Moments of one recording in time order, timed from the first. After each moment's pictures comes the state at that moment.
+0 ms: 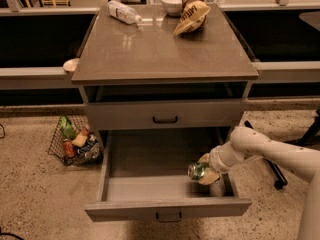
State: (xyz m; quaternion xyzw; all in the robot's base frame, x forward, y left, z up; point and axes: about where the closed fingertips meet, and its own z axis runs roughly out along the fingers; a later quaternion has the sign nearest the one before) arm 0.562 -0.178 0.442 -0.67 0.70 0.14 0.21
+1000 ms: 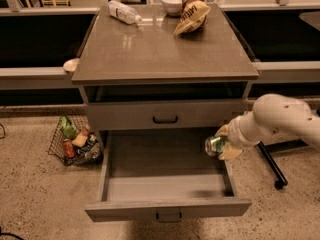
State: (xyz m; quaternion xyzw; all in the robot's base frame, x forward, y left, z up) arm 0.568 -0.222 0.606 -0.71 0.67 0.01 0.22
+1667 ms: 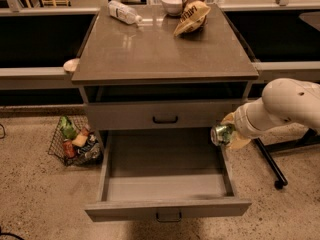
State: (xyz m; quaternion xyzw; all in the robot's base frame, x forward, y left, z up) arm 0.569 -0.232 0.676 -0.72 0.65 -0.05 0.23
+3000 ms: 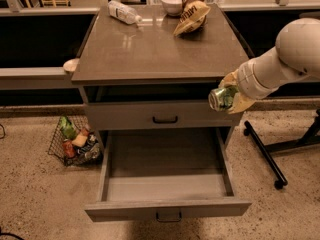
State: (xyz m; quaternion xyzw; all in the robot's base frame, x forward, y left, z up) arm 0.601 -0.208 0.807 -0.77 0.57 -0.09 0.27
